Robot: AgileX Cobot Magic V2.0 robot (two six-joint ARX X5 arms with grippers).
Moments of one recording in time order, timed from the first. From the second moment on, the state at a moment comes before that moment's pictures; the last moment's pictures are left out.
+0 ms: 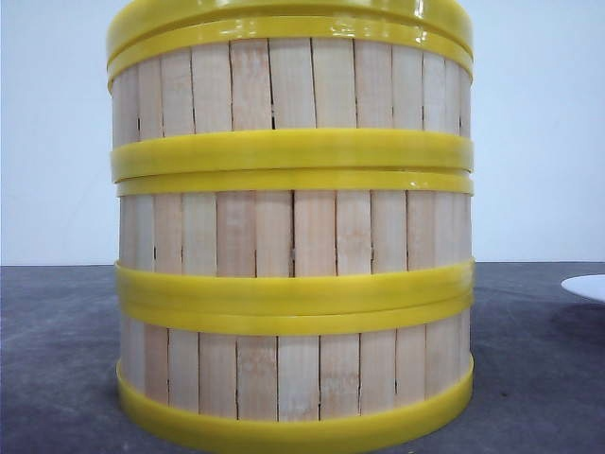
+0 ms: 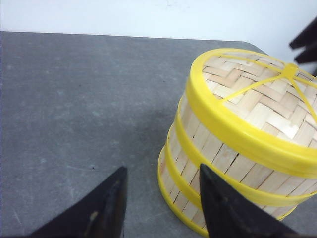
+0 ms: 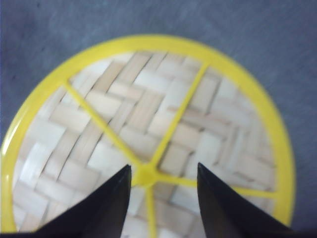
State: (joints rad) left arm -0.48 0.14 0.66 -0.80 0.03 -0.20; right arm 0.91 1.56 1.77 -1.14 0.10 0.05
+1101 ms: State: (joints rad) left arm -0.48 0.14 0.66 -0.80 0.02 -0.20; right arm 0.91 0.94 1.47 -1.08 0.55 0.11
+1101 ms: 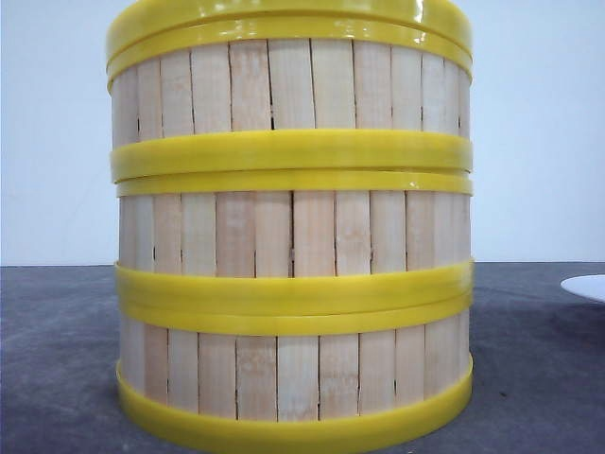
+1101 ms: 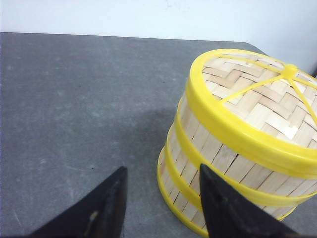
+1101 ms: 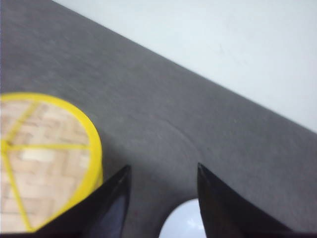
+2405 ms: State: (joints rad) left arm -0.48 0.14 0.66 -0.77 0.02 -0.20; right arm 0.91 0.72 1.07 -0.97 0.60 0.32
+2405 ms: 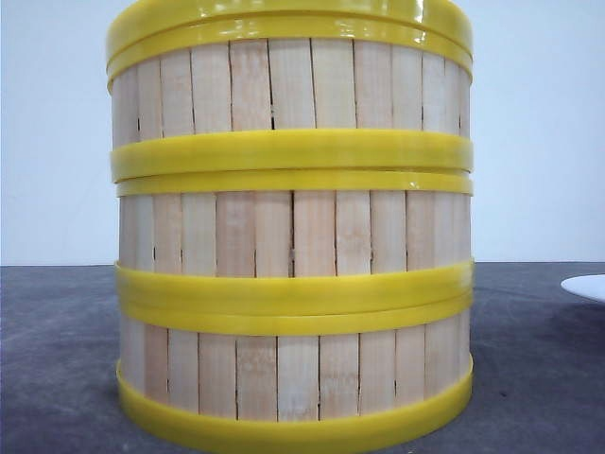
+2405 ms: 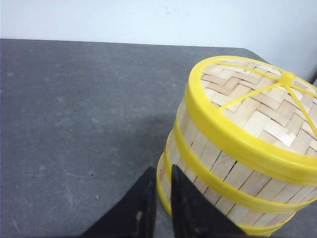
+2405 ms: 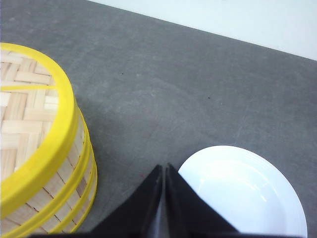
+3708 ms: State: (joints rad) left arm -0.08 0.14 0.36 -0.44 0.02 -0.10; right arm 0.91 0.72 1.07 -0.97 0.60 0.32
